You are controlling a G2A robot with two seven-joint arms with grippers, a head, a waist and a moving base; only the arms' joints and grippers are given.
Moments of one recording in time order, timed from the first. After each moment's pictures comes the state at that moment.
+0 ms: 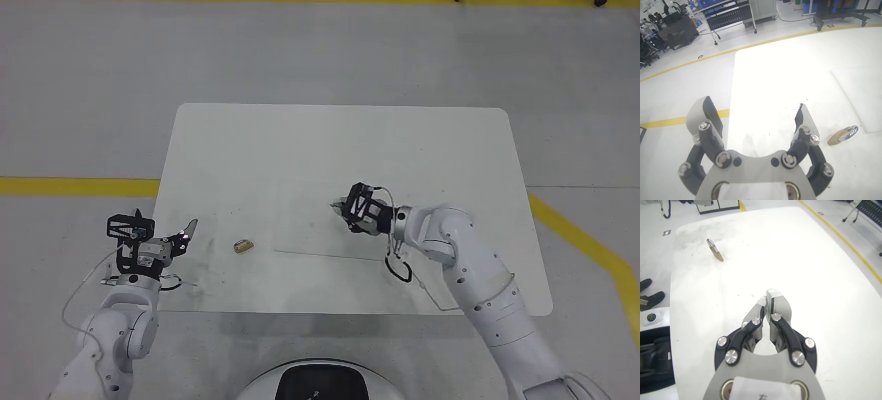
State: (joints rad) left arm 1.73 -1.15 -1.60 -1.80 1.33 0.00 0.00; right arm -1.09 -1.16 1.14 -1.53 -1.27 -0.77 0.30
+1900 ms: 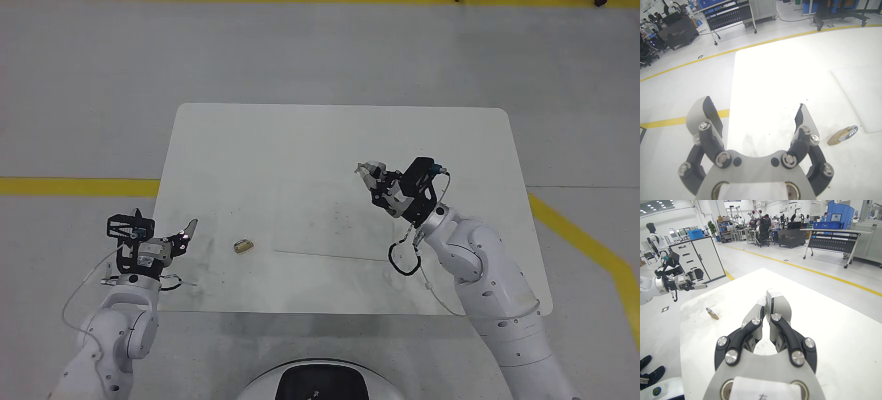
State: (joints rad) left arm 1.73 -1.15 -1.60 -1.80 1.33 0.00 0.00; right arm -1.21 -1.16 1.27 -1.60 -1.05 -0.60 0.04
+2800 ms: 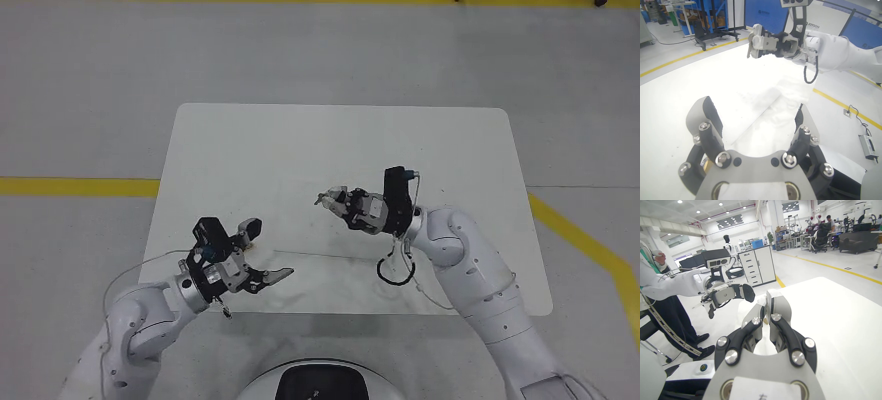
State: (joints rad) left arm 1.64 -1.13 -1.44 -1.96 1.03 -0.73 -0.17; right arm -1.04 -1.18 1.08 -1.40 -0.78 -1.02 0.07
